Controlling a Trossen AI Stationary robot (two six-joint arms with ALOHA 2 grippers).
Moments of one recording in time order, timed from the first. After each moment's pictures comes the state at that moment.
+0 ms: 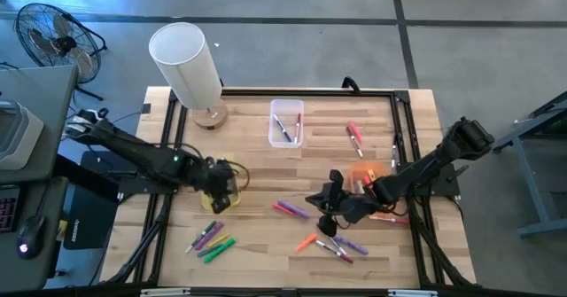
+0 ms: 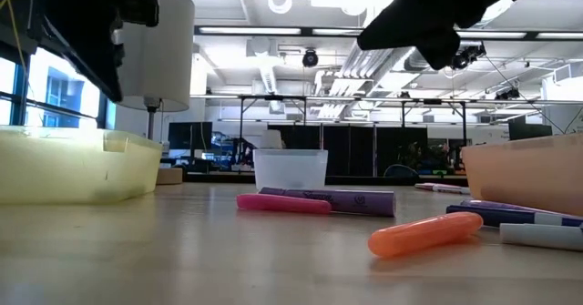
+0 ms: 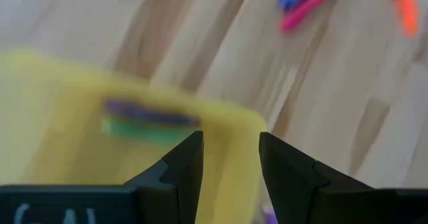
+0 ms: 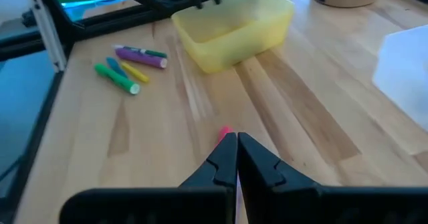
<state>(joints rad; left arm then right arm) -0.38 1.14 0.84 -0.78 -0.18 -0.84 0.50 1.49 0.80 0.13 0.59 0.55</state>
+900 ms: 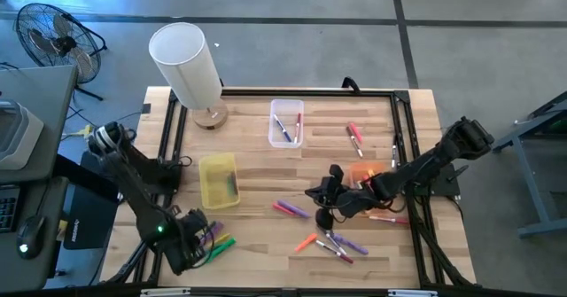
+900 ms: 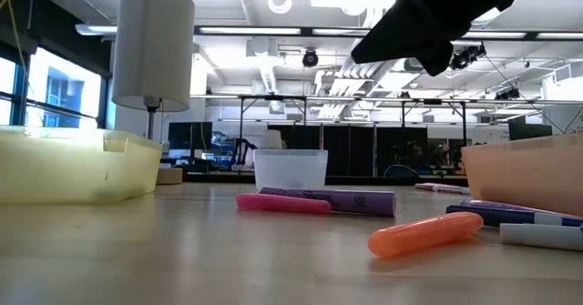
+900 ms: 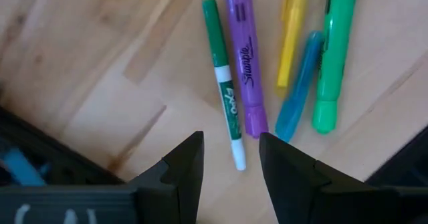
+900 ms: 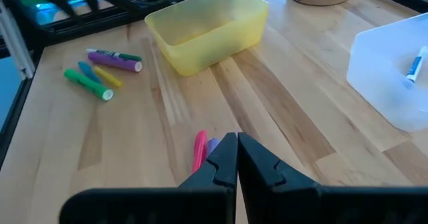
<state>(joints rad) -0.99 1.51 1.05 -1.03 -0.08 -1.64 0.45 1.49 0.80 0.11 0.60 0.57</state>
